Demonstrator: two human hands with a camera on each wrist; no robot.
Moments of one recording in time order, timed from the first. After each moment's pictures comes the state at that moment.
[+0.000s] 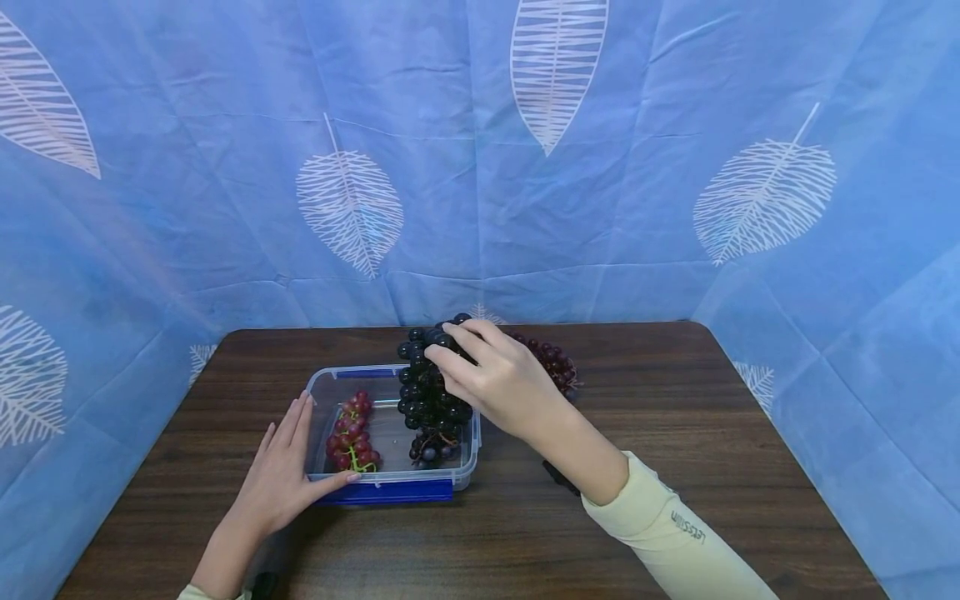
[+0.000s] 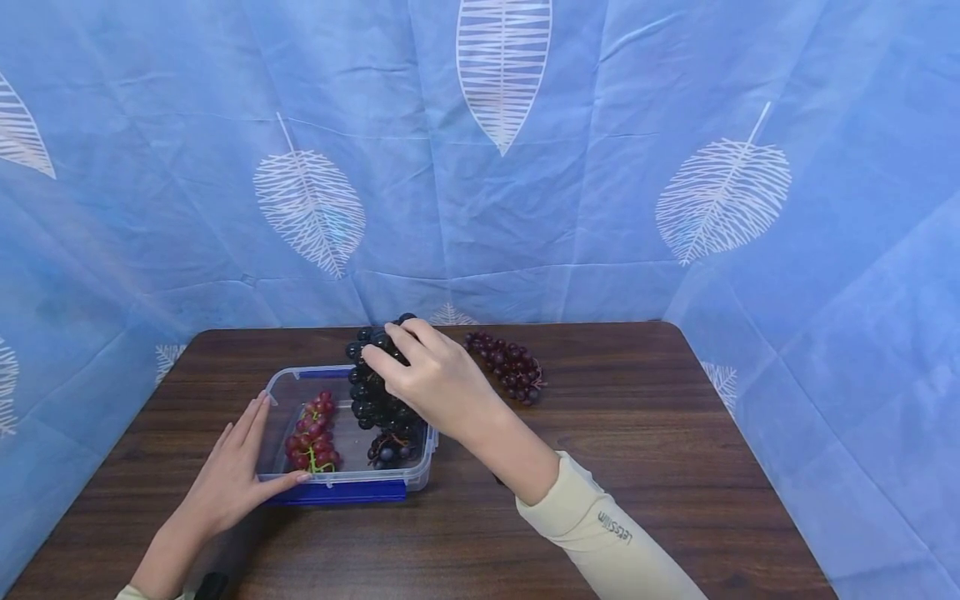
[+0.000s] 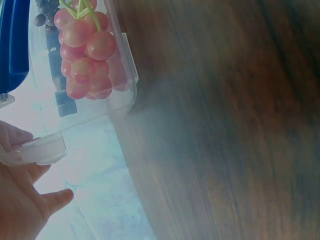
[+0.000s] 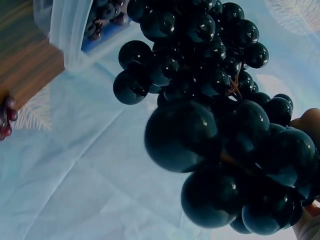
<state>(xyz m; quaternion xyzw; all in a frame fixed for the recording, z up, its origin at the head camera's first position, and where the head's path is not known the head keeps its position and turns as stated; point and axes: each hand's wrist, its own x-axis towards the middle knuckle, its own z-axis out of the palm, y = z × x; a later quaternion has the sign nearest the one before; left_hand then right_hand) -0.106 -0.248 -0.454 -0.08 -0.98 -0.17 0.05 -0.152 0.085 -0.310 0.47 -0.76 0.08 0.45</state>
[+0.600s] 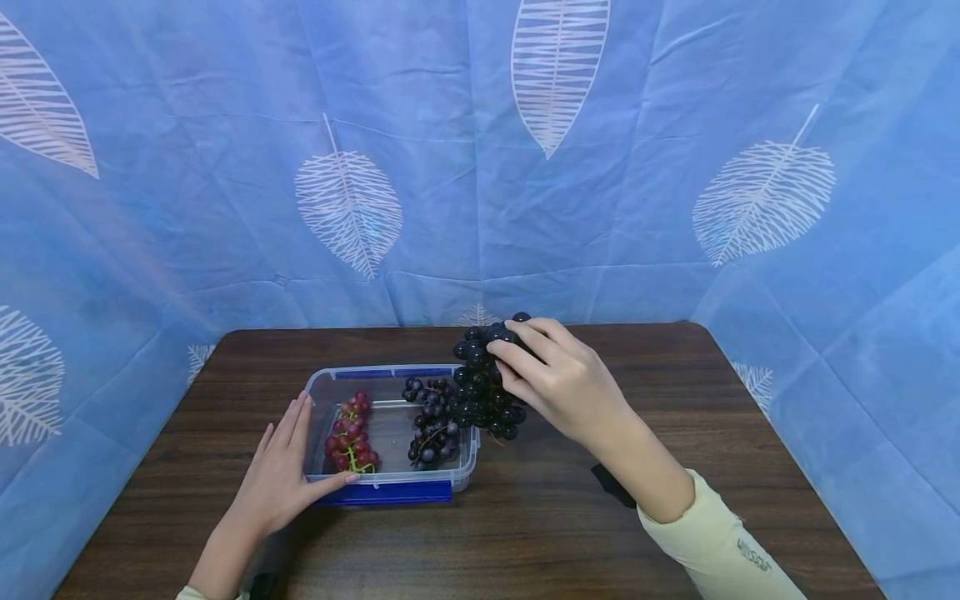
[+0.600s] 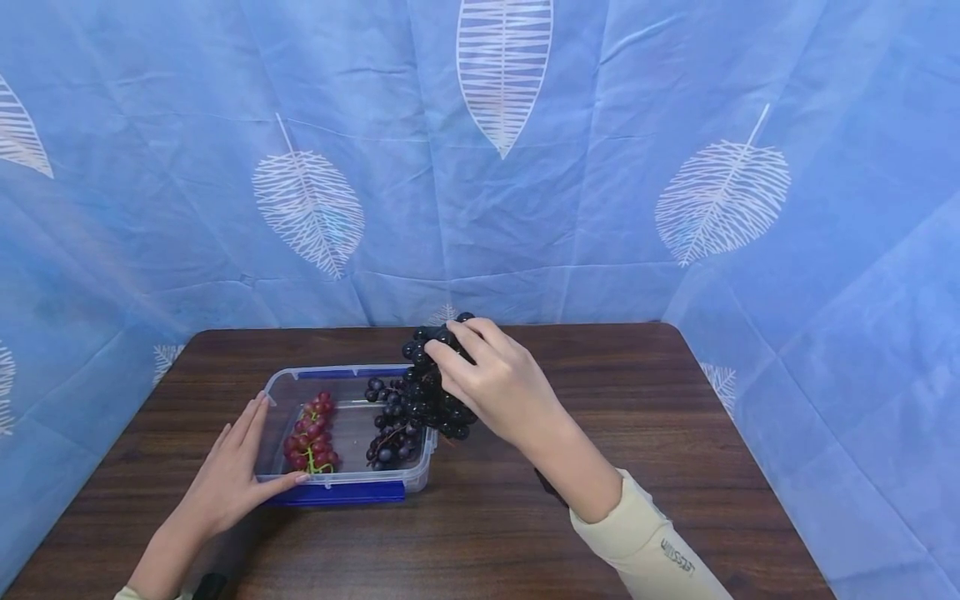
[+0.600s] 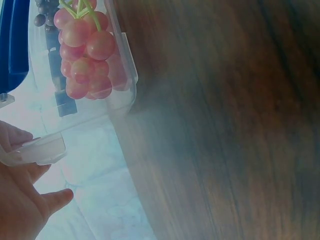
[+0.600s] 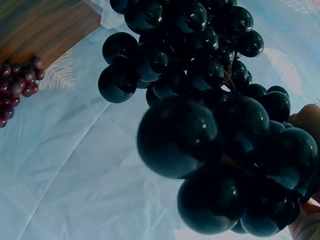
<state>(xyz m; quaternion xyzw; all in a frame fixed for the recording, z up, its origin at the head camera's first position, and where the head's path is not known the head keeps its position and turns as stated) -0.107 -0.248 -0.453 -0.09 -0.98 -0.17 0.05 -0.143 0.140 -0.308 0.44 -0.76 0.13 0.45</state>
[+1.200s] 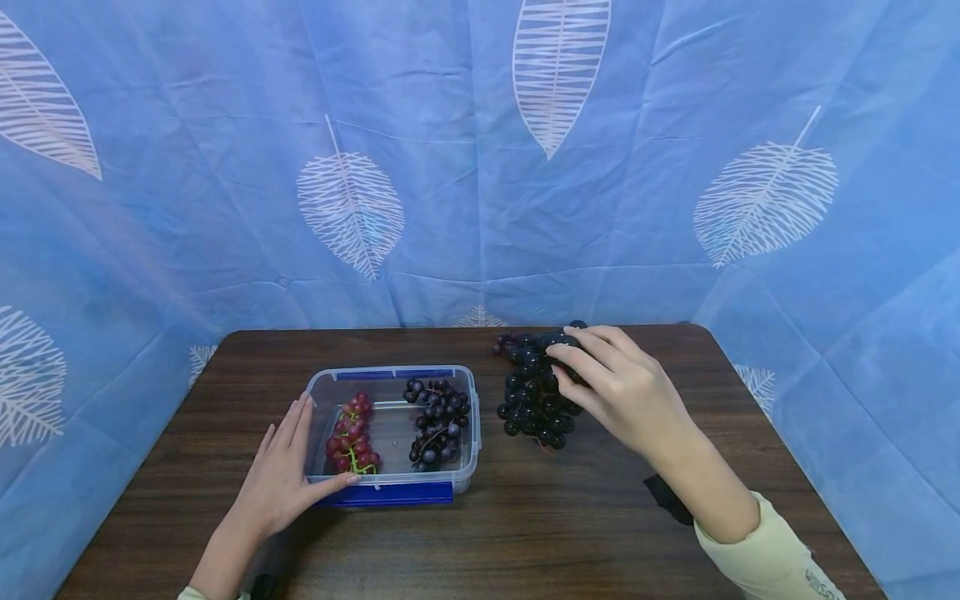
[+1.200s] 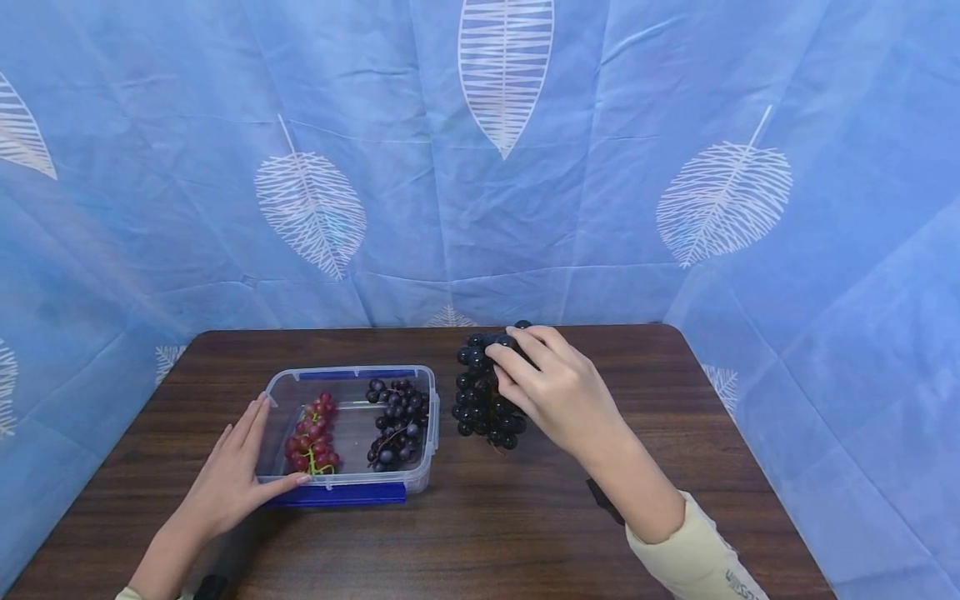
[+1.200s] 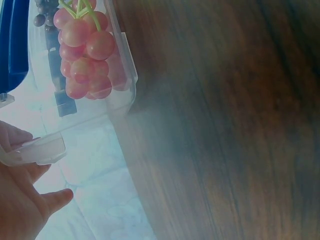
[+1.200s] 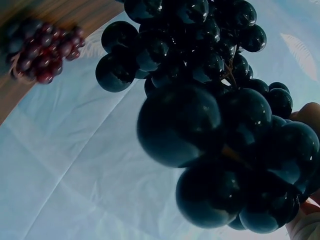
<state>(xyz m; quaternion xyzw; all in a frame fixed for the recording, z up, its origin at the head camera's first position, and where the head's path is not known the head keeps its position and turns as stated) -0.109 -0.249 -0.455 -0.09 -0.98 -0.18 0.05 -0.134 0.189 -0.312 0.42 -0.78 0.13 0.45</state>
